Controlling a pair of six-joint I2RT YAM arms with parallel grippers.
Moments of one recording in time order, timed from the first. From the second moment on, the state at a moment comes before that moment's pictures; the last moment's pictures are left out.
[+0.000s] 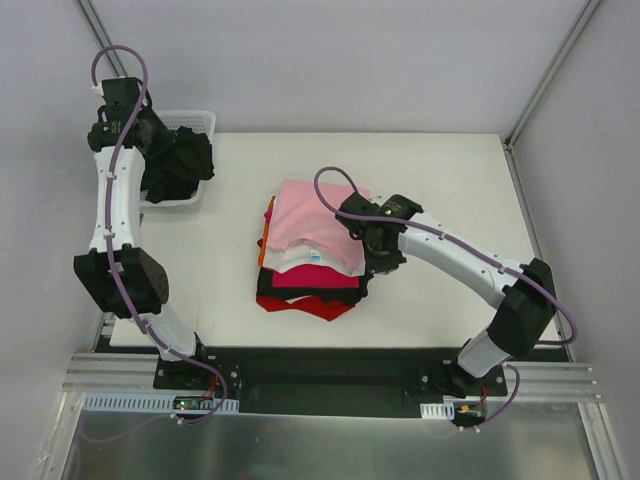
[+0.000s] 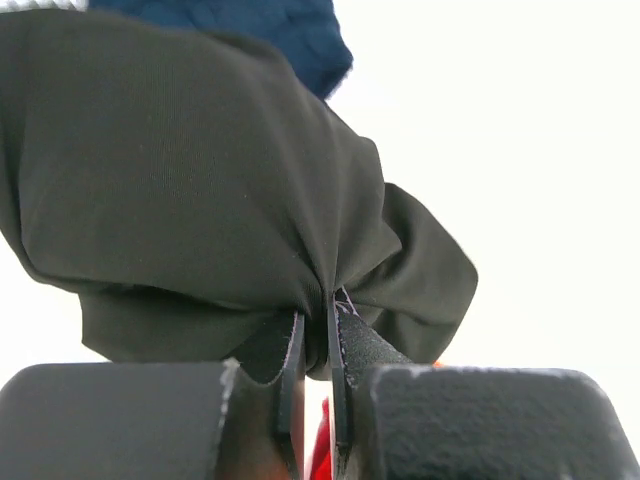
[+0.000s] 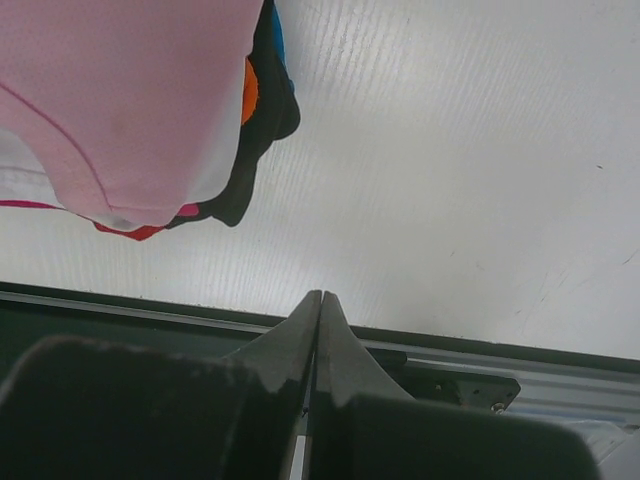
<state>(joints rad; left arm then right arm) 0.19 1.74 1.91 -0.85 0.01 -0.49 0.87 1.60 1.44 -1.28 0.36 0.62</state>
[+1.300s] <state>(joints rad) 0.00 0.94 1.50 -1.26 -0.14 -0.53 1.10 1.13 1.23 -1.39 0.44 0.77</state>
